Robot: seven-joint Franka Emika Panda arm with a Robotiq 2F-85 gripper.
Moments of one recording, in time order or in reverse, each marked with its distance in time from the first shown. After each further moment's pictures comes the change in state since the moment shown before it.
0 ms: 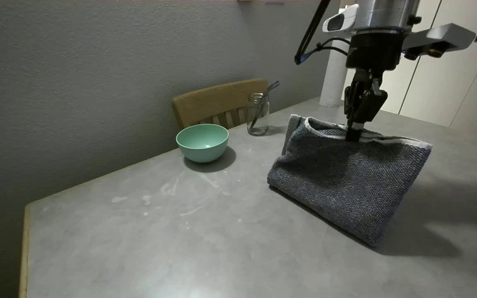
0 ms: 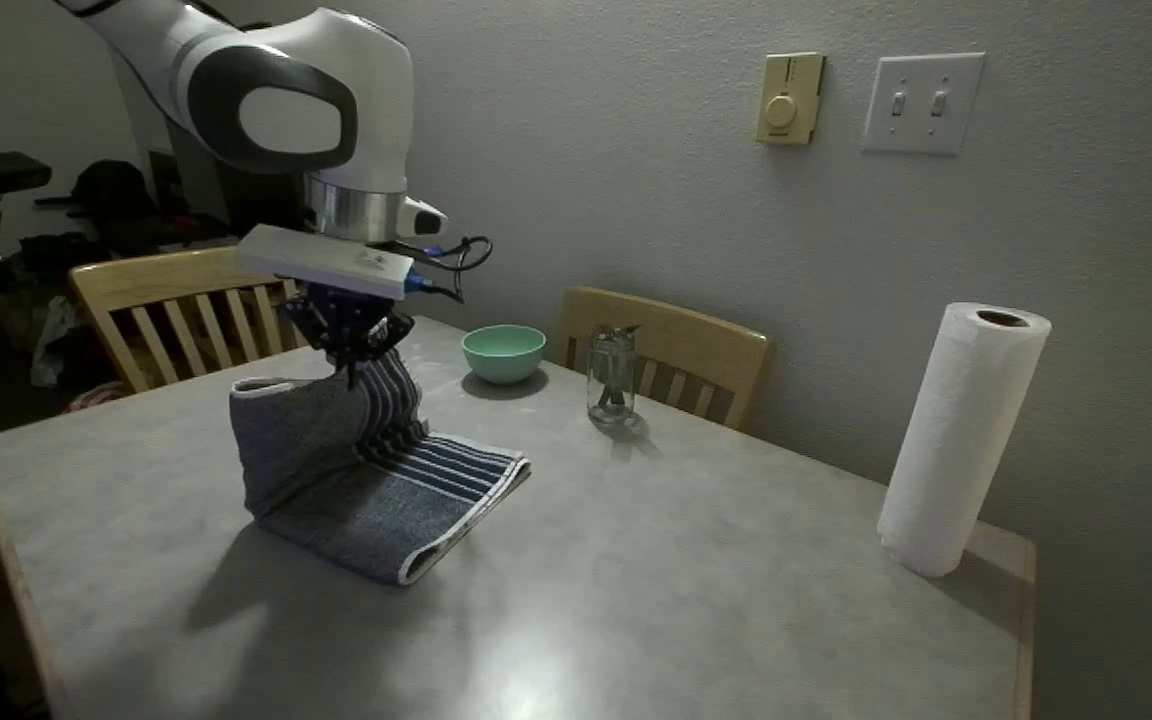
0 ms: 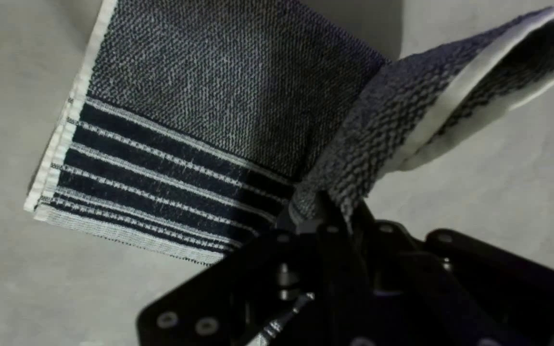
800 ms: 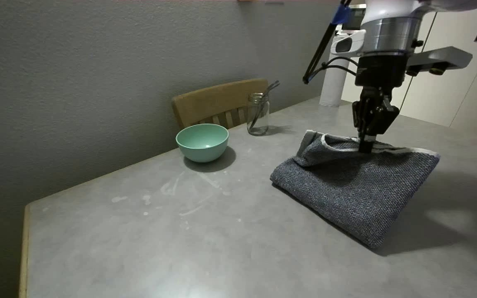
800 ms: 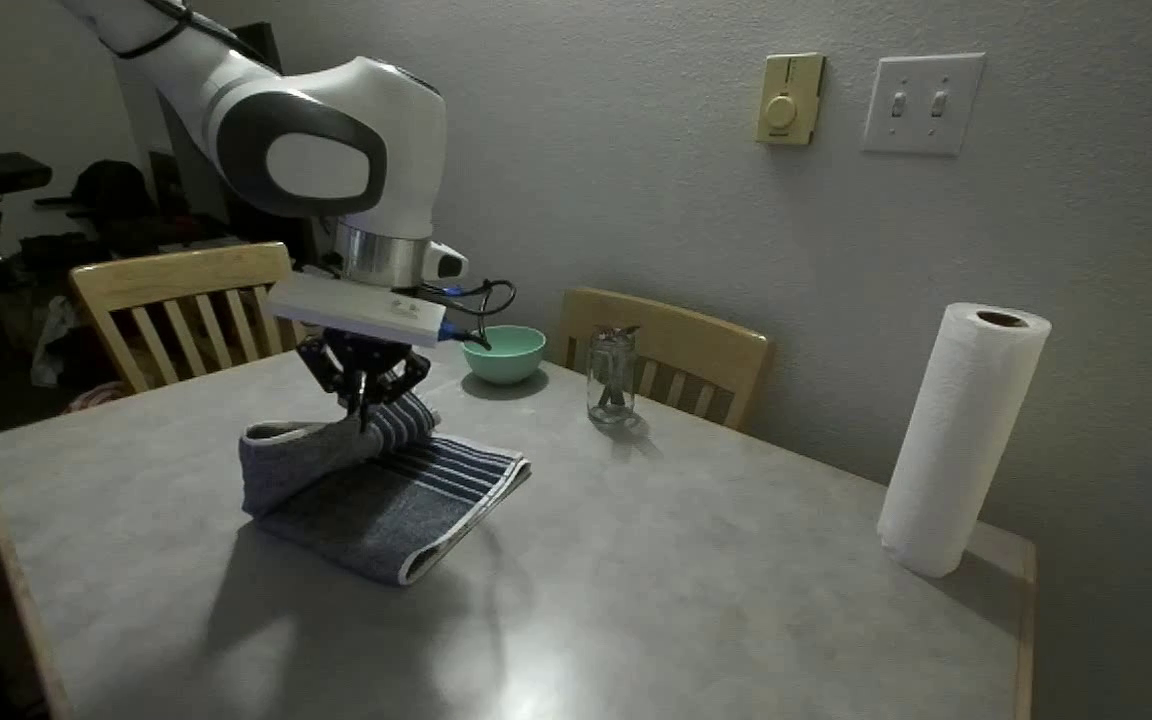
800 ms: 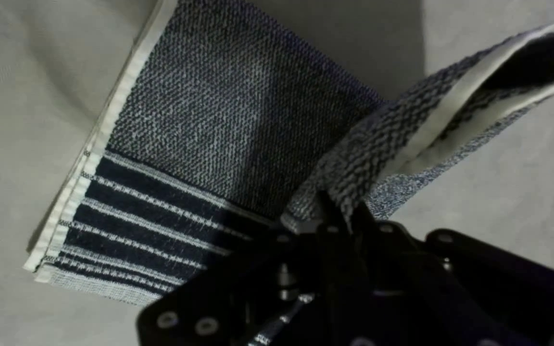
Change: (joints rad) arm -0.025 0.060 -0.044 -0.008 -0.003 -0.006 -0.143
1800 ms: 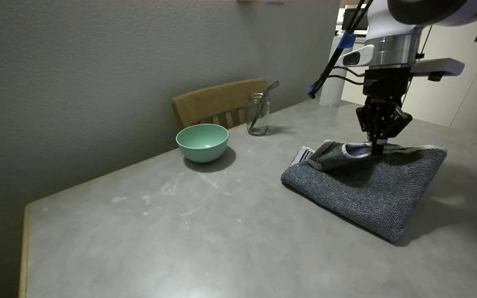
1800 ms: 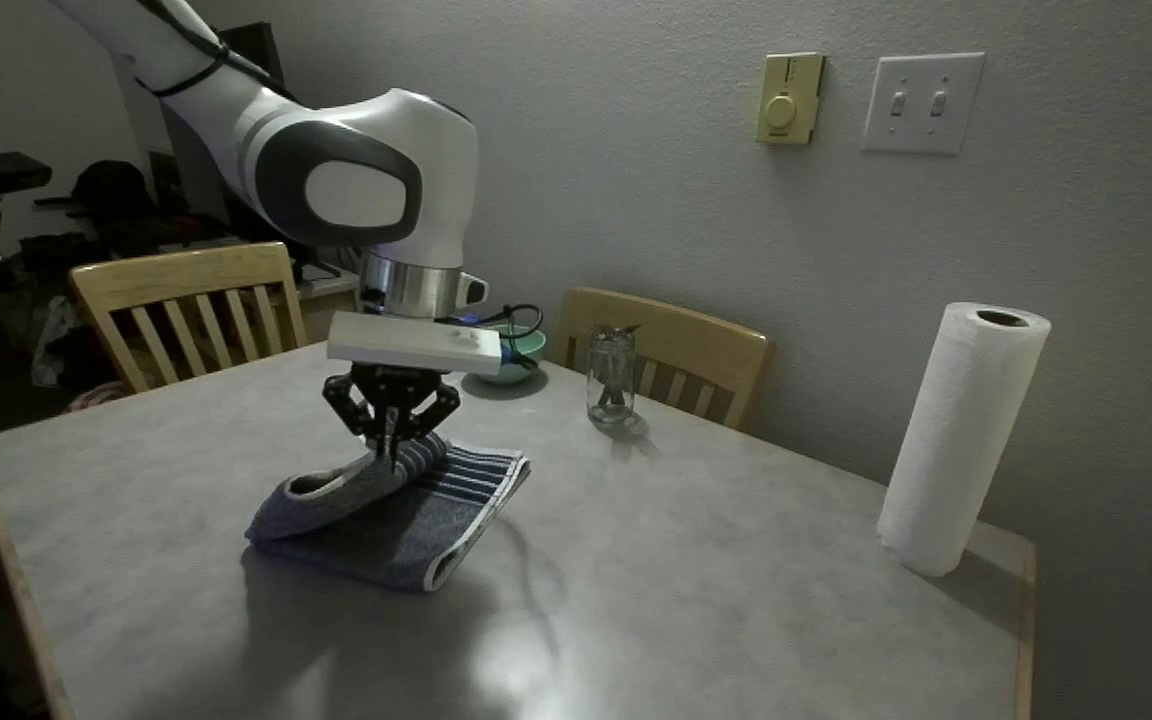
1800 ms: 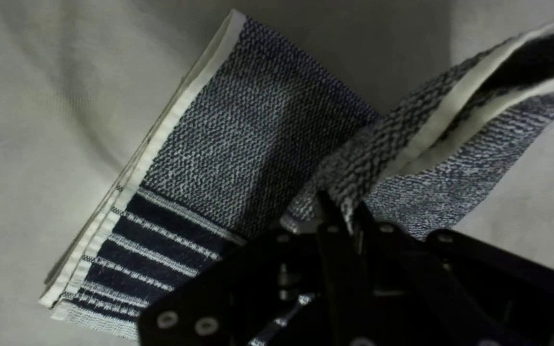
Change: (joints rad) arm -0.051 0.057 -0.020 0.020 -0.117 -0.001 -0.209
